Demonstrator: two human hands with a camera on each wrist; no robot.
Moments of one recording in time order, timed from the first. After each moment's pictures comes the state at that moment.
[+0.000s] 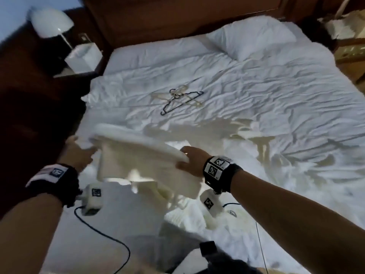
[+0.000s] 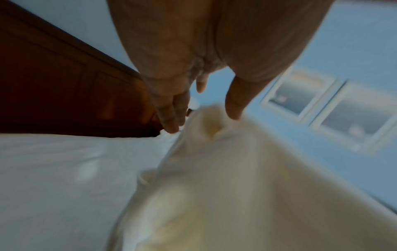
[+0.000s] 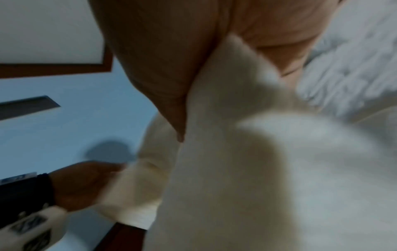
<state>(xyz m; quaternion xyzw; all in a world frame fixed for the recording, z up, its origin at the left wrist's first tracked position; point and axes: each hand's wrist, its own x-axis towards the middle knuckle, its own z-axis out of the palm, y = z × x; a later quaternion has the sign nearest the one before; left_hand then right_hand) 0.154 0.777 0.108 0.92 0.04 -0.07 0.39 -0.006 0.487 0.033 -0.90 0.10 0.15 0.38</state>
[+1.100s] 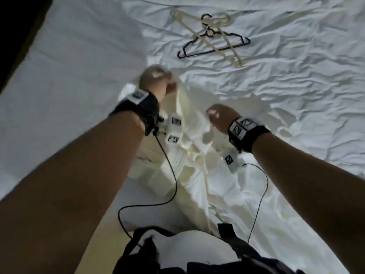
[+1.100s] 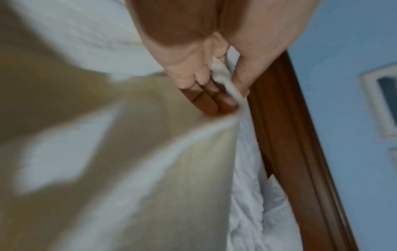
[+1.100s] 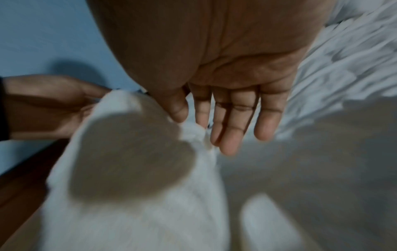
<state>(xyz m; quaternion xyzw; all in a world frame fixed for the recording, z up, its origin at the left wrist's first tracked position) 0.319 0.589 -0.074 0.69 0.18 -0.23 0.67 0.213 0.392 -0.114 -0.91 0.13 0.28 0.26</state>
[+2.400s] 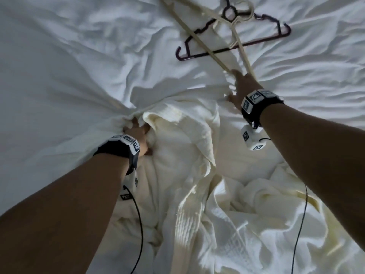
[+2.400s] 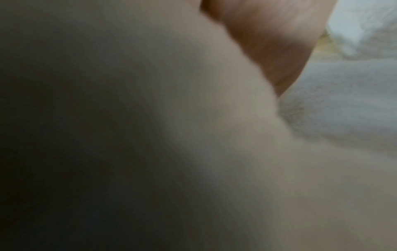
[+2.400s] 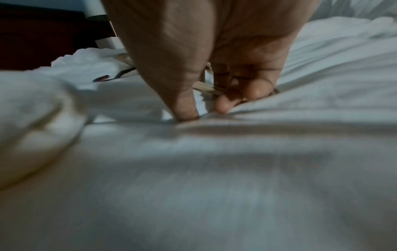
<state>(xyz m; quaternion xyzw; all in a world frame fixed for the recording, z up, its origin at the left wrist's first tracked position) 0.400 0.625 -0.340 0.88 -0.11 -0.46 -0.04 0.427 0.273 -0.307 -0.93 0.19 0.27 0.13</state>
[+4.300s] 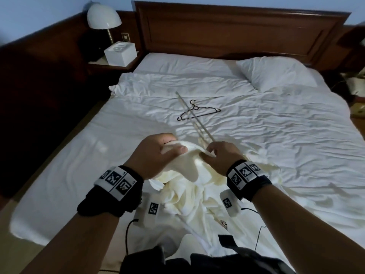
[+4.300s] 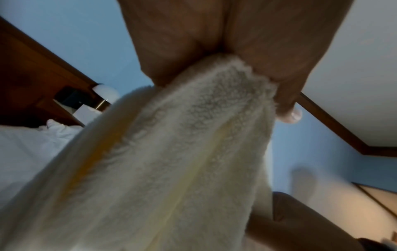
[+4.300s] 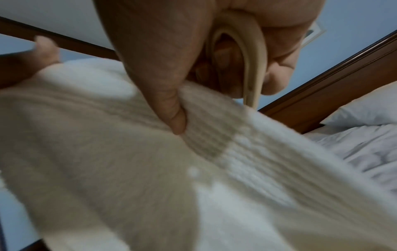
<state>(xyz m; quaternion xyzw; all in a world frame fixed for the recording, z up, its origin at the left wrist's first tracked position) 0.007 0.703 0.152 0.84 -0.32 -0.05 0.44 -0.039 0.478 0.102 -0.95 0.15 0.03 0.26</state>
